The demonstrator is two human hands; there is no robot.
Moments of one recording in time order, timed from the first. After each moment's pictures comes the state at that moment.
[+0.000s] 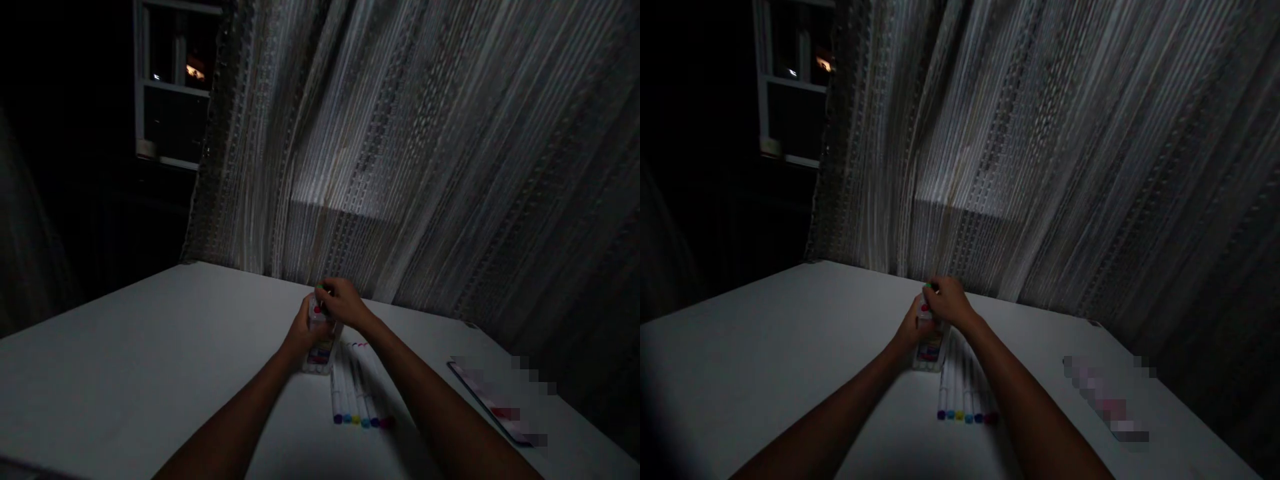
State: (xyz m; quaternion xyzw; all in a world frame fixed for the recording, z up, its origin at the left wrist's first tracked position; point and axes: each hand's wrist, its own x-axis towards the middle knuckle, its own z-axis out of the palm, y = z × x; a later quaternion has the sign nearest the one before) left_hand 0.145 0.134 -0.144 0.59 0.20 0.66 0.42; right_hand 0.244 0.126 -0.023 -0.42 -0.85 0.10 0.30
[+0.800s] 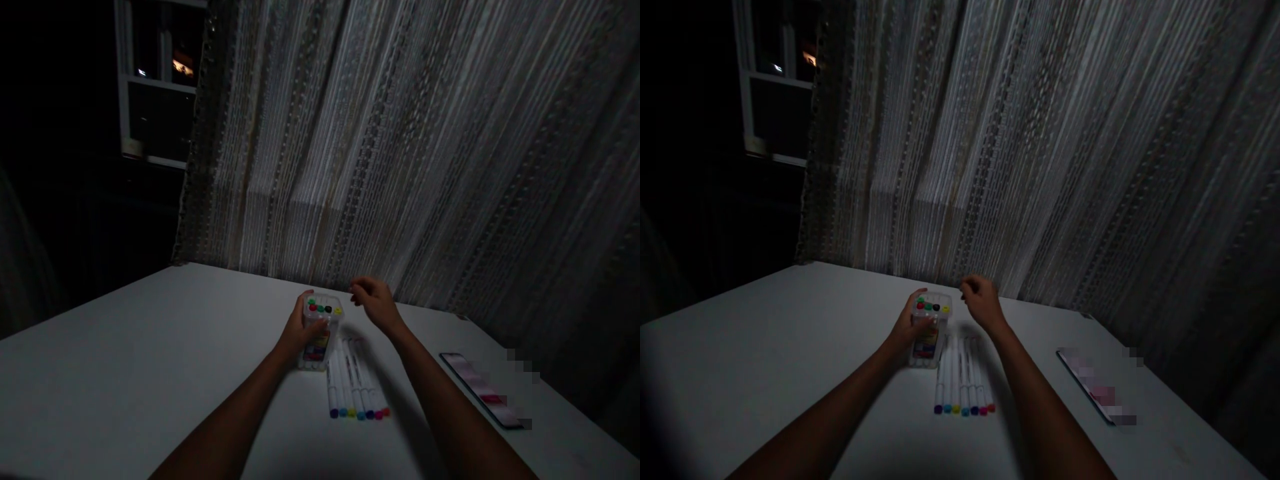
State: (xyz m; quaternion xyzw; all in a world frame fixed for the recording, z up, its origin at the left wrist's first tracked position) left_hand 0.148 0.121 -0.140 0.53 0.23 0.64 0.51; right_hand 0.312 0.135 -0.039 -0.47 -0.75 0.19 0.44
